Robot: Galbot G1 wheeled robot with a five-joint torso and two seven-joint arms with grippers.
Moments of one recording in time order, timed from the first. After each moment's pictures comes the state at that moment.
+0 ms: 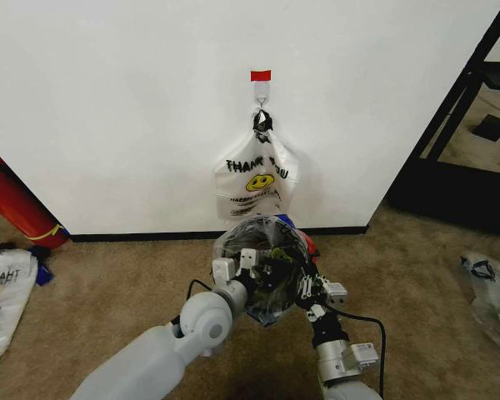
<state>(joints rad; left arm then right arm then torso) 0.83 -1.02 0.27 -1.96 -1.07 0.33 -0.51 -1.62 1.46 0.24 2.11 0.13 0.18 0.14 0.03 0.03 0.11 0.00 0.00</state>
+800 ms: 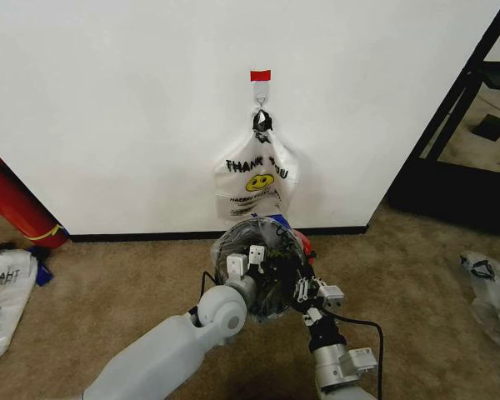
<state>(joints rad) 0.77 -1.06 0.35 -1.87 -1.04 0.32 -0.52 -1.62 1.45 0.24 2.12 0.14 0.17 0.14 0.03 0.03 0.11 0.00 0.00</state>
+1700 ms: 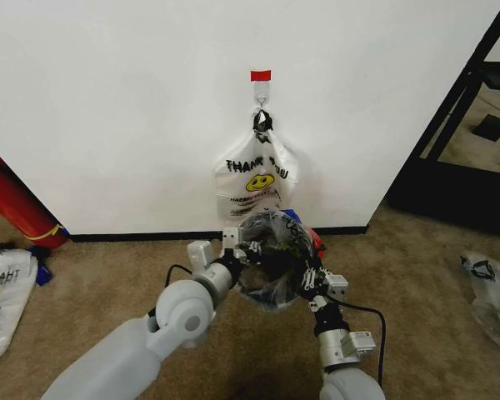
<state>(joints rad) 0.81 -0.99 0.24 -2.05 -1.17 0.28 -0.51 -1.57 1.46 0.26 2.09 0.14 0.16 0.16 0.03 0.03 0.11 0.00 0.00</state>
